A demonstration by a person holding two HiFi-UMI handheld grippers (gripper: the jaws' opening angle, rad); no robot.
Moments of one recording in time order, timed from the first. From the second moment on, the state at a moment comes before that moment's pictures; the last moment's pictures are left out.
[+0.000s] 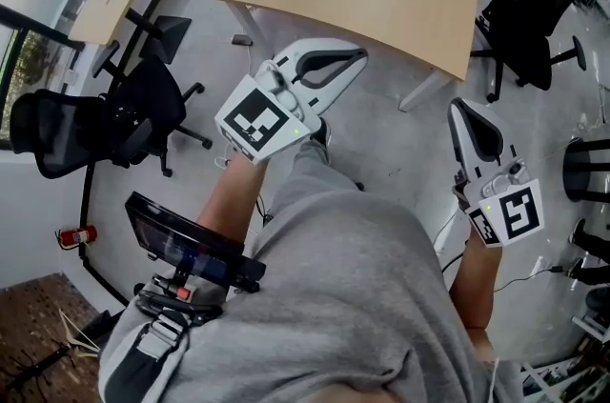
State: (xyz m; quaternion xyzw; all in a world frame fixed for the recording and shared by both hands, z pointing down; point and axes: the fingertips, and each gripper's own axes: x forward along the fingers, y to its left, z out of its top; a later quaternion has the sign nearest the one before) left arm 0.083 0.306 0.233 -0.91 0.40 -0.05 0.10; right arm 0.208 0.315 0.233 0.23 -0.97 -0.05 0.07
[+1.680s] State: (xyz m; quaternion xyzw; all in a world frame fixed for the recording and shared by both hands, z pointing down) left arm 0.122 0.283 0.243 -0.92 0.38 -0.07 0.09; right arm 0.249 0.294 0.252 0.25 -0.96 -0.03 0.08
